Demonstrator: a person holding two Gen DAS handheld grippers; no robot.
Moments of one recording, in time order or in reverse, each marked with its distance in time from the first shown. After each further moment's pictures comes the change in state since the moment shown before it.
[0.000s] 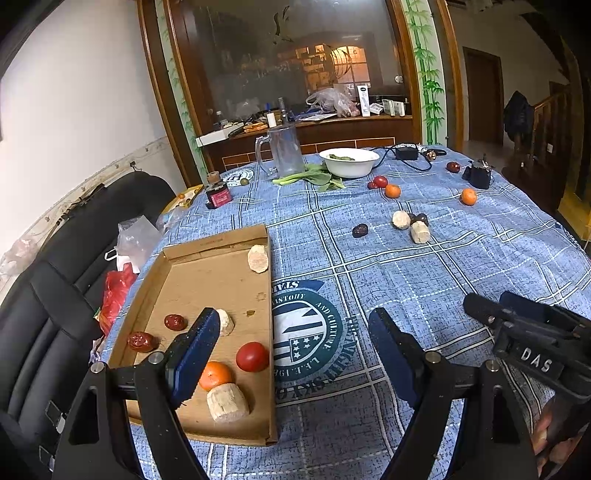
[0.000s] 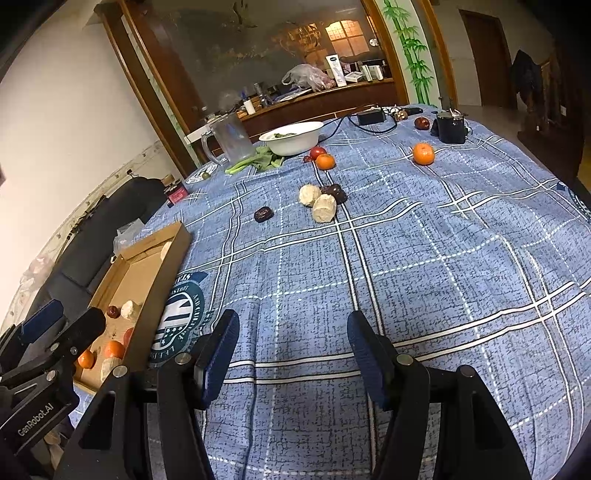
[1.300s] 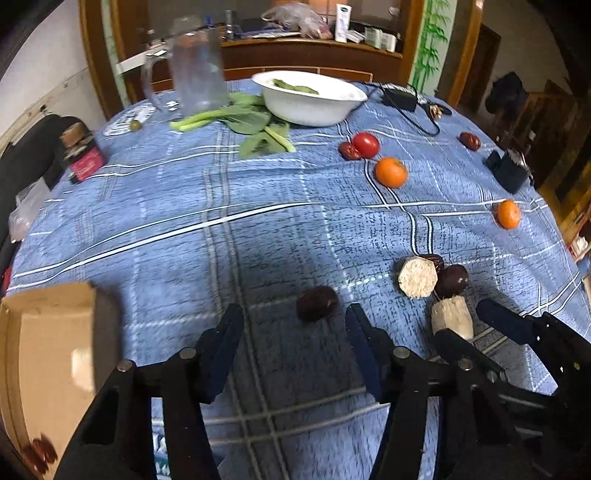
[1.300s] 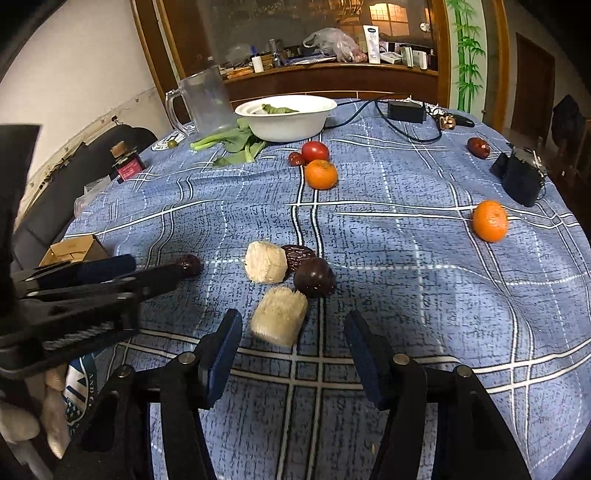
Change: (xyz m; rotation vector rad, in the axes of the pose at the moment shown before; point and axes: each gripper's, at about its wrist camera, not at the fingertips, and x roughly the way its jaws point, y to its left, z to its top) left arm 0.245 -0.056 0.100 -0.035 0.331 -0.262; right arm 0.154 -0.028 0.109 -0.207 0.165 -0.054
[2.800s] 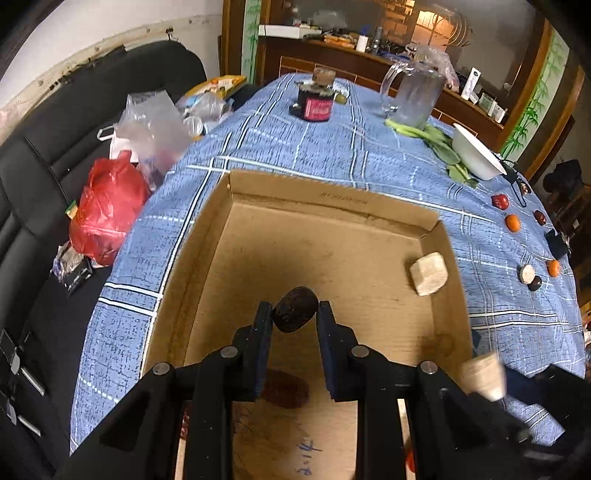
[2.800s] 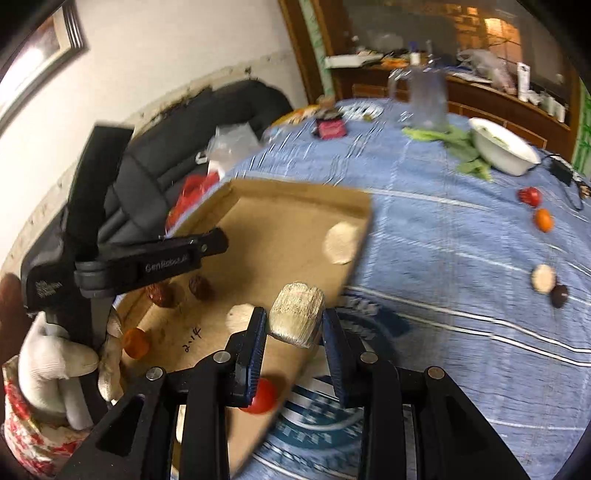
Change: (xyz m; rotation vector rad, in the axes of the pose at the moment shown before) left arm -0.099 0.234 -0.098 -0.352 -0.022 0.104; right arm -0.024 0.240 -0.030 -0.290 0.101 0.310
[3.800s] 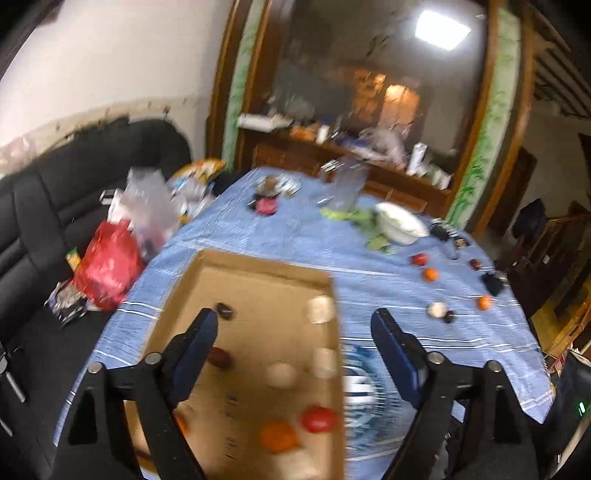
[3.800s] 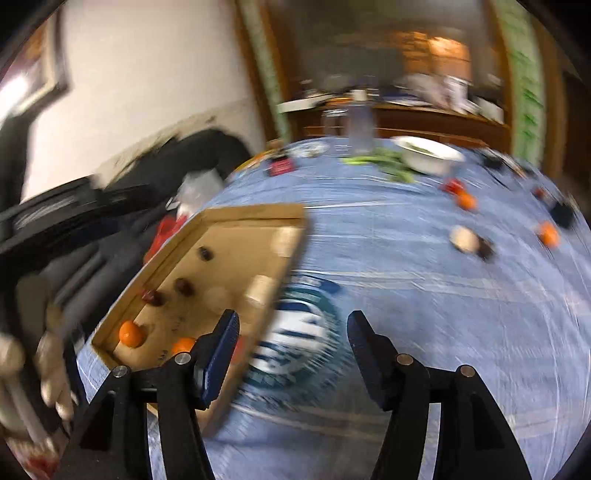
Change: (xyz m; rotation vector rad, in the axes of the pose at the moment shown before) left arm -0.148 -0.065 -0.065 0.011 -0.390 -0.114; right arm -0.103 -0.039 -0.086 0.218 -0.255 -0.142
